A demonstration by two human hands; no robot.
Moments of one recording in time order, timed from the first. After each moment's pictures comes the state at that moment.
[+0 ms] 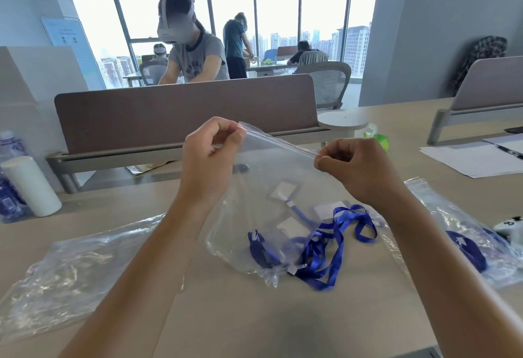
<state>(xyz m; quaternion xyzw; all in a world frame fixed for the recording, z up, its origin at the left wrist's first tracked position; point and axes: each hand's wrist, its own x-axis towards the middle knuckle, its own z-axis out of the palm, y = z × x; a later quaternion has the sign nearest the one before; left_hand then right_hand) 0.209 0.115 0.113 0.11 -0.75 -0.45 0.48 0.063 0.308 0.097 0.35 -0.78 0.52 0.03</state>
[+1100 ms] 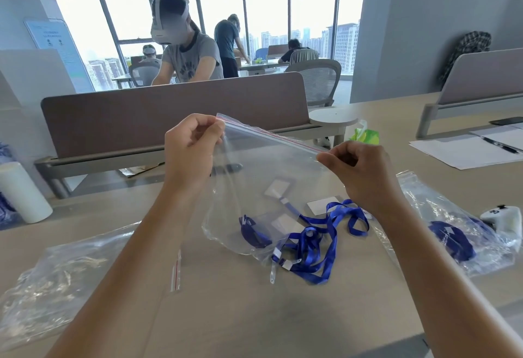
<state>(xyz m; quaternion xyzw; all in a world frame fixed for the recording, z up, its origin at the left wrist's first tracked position) 0.199 0.091 0.113 0.13 -0.72 -0.46 0.50 0.053 0.322 0.073 0.32 -0.79 0.51 0.13</state>
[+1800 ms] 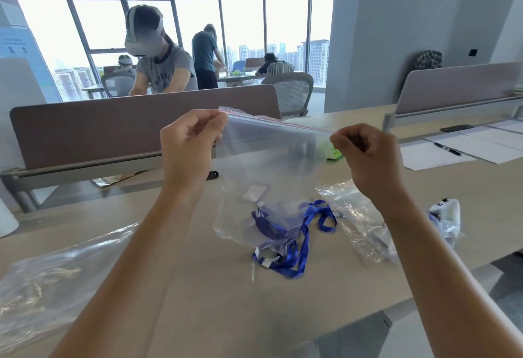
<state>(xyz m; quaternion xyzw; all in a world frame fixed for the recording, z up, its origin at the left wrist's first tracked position) 0.199 0.139 0.131 0.06 -0.68 -0.51 0.51 0.065 0.379 0.102 0.29 -0.71 0.61 0.21</state>
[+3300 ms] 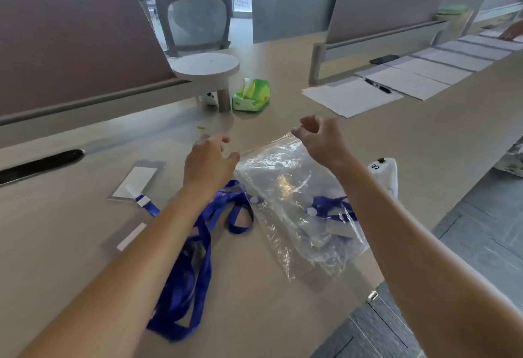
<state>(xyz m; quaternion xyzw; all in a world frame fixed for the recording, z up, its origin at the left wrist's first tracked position) -0.090 0.217 -0.046 0.12 -0.93 -0.29 0.20 -0.172 0.435 -0.020 0.09 -0.87 0.47 0.06</state>
